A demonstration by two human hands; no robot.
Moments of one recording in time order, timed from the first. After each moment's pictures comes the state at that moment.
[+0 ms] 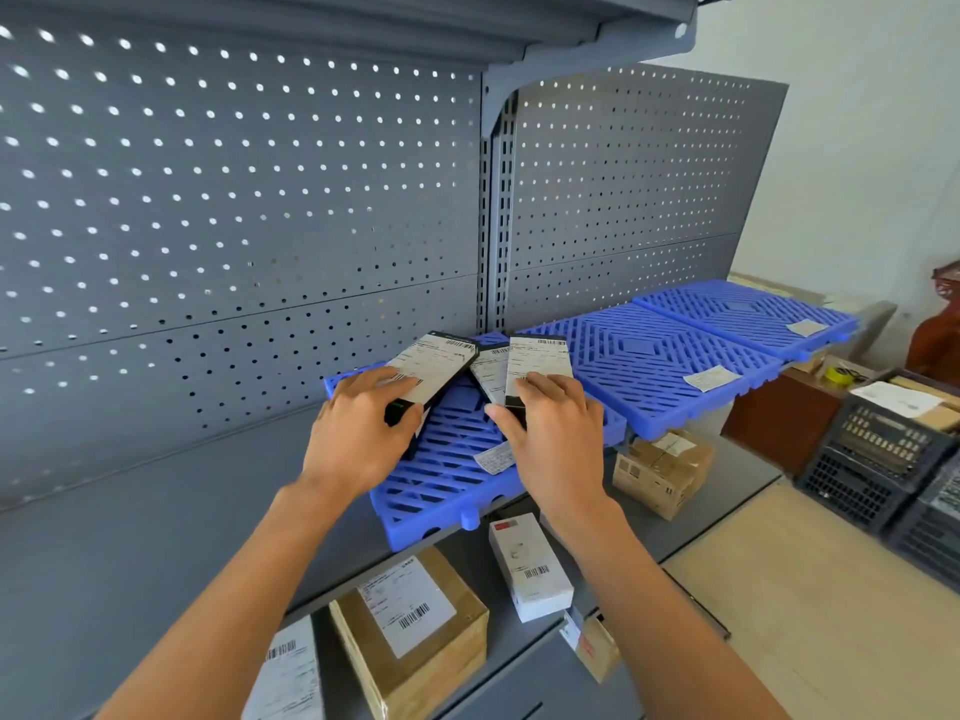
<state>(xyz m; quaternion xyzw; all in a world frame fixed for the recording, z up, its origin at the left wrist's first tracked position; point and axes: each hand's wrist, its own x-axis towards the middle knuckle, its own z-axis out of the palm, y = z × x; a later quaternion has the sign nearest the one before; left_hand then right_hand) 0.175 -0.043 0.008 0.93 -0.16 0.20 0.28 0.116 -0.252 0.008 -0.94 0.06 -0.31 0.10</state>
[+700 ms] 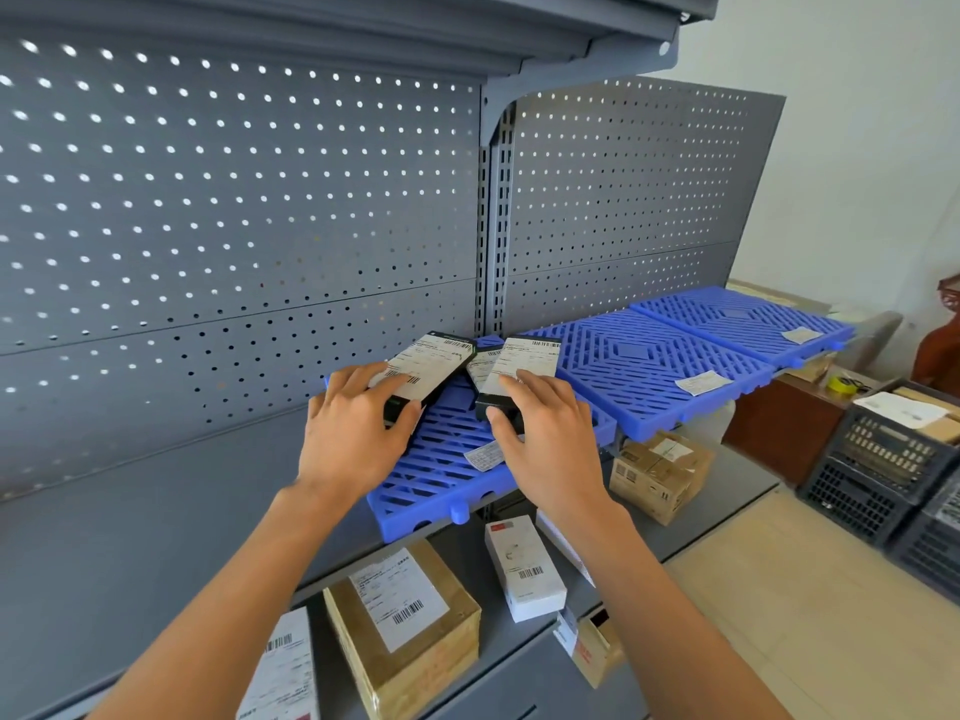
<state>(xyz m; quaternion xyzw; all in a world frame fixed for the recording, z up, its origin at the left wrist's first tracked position) 0.154 -0.048 0.015 0.93 -0.15 0.25 0.20 0.106 -0.262 0.008 -0.94 -0.02 -0.31 0.16</state>
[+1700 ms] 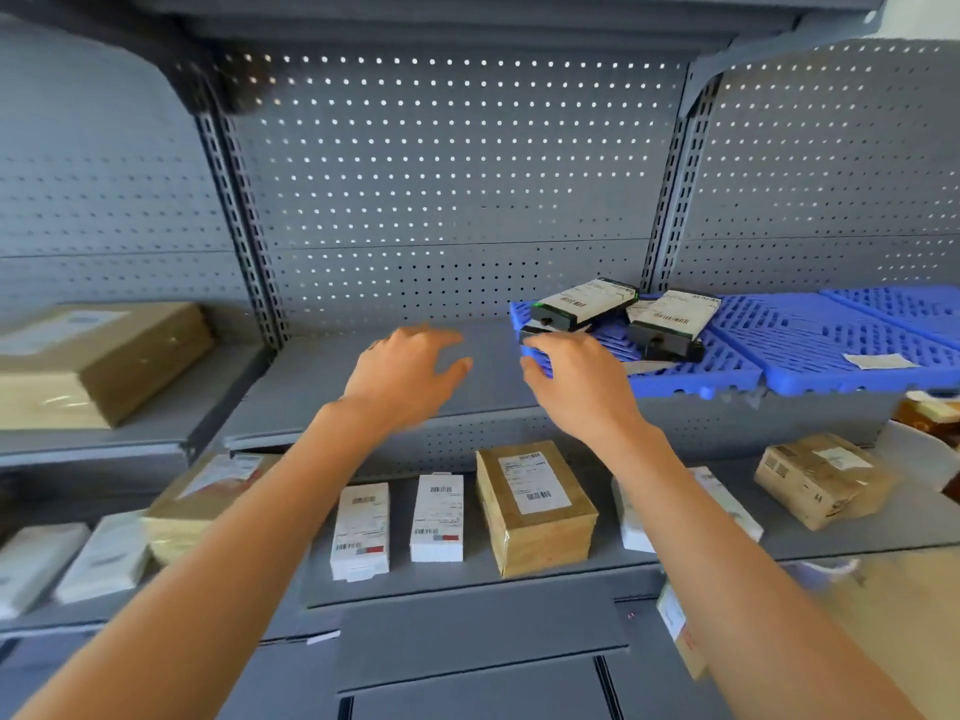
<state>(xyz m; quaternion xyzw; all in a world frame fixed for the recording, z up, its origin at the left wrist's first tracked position) -0.050 0.044 0.061 0.98 0.01 0.16 0.13 -0.003 -0.159 0.043 -0.92 -0.23 -0.22 0.21</state>
